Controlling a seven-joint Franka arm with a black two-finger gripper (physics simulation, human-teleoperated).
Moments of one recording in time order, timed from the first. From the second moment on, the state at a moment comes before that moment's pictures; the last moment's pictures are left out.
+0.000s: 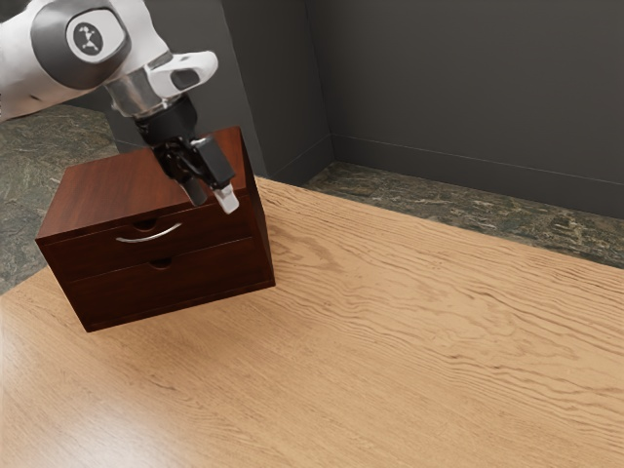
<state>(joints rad) 0.03 0.15 0.25 -1.29 -0.27 1.45 0.38</state>
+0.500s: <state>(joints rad) -0.03 -0.01 0.25 -1.44 -0.15 1.43 0.20</state>
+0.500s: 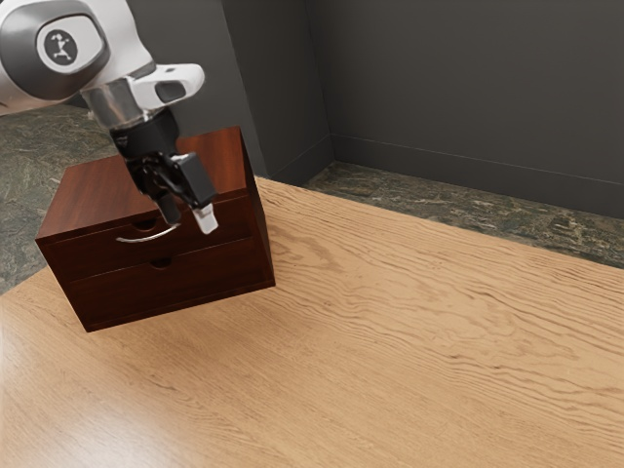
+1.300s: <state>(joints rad) 0.18 -0.18 0.22 -1.76 -0.09 1.61 -1.41</state>
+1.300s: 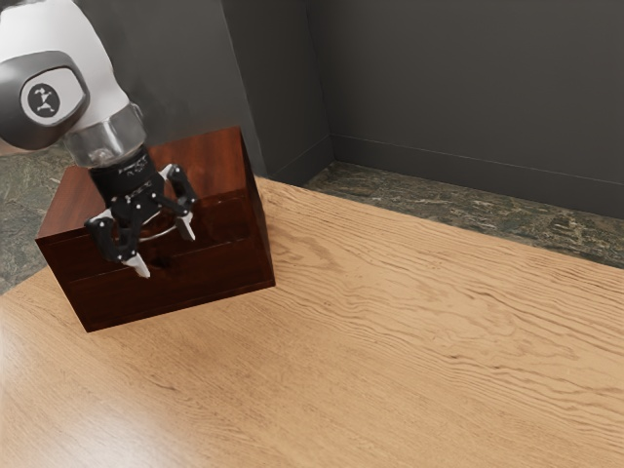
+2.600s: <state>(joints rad) 1.02 -0.22 -0.59 -1.92 -0.05 1.91 -2.07</state>
